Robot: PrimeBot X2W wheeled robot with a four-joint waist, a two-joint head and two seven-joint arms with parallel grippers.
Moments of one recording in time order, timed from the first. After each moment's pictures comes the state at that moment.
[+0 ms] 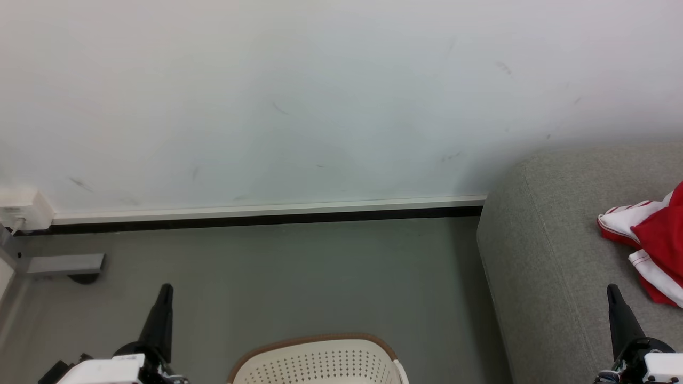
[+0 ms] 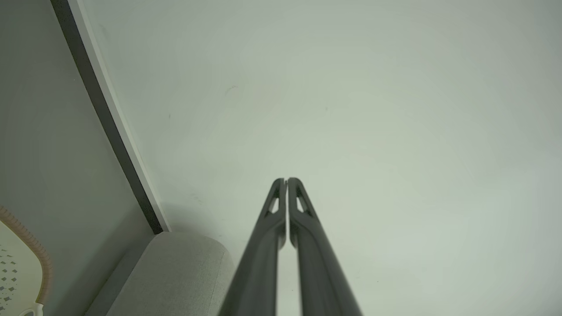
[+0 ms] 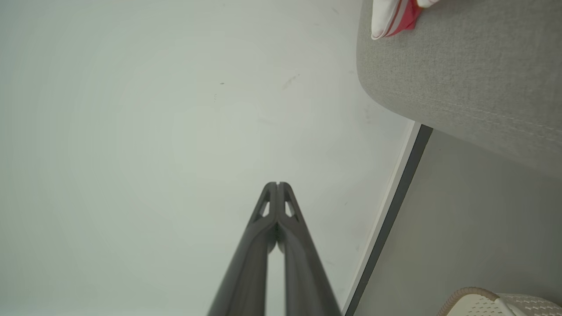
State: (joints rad) left arm -0.11 0.05 0.11 0.25 -1.61 -0.13 0.11; right arm -0.10 -0.05 -0.11 0.25 1.61 0.13 0.11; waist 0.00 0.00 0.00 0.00
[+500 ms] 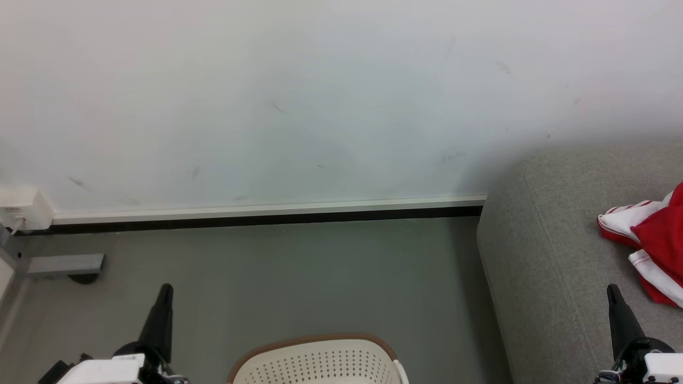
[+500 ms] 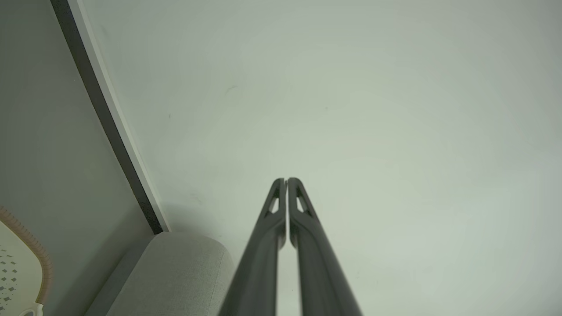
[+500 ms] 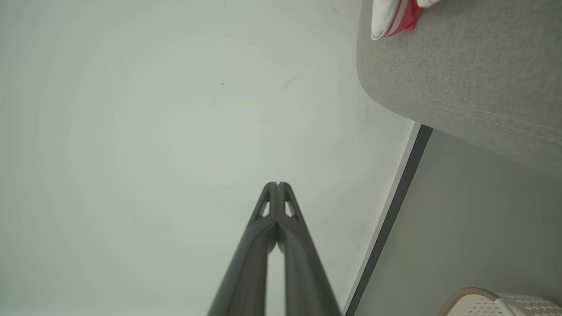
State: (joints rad) left arm -0.11 0.05 0.11 0.25 -1.61 -0.13 0.11; right arm -0.10 -0.05 -0.11 0.25 1.61 0.13 0.11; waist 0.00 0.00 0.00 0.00
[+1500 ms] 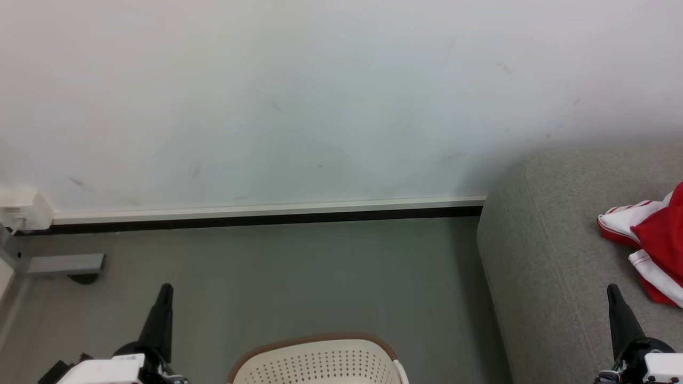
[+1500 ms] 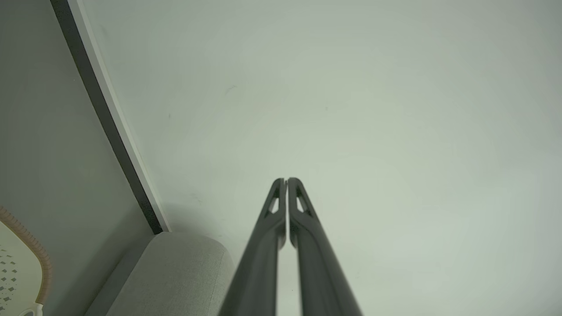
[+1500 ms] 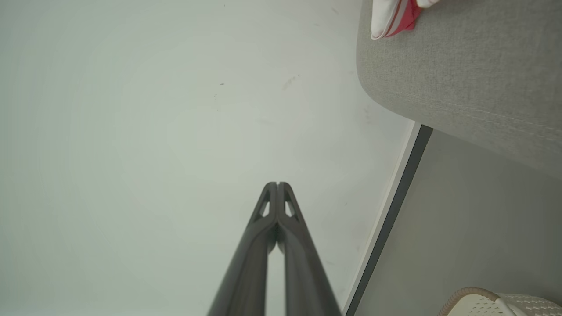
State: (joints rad) left arm -0.11 0.05 0.11 0.25 -1.61 -0.13 0.11; right arm -0.10 -0.05 -0.11 0.25 1.61 0.13 0.11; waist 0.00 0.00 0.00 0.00
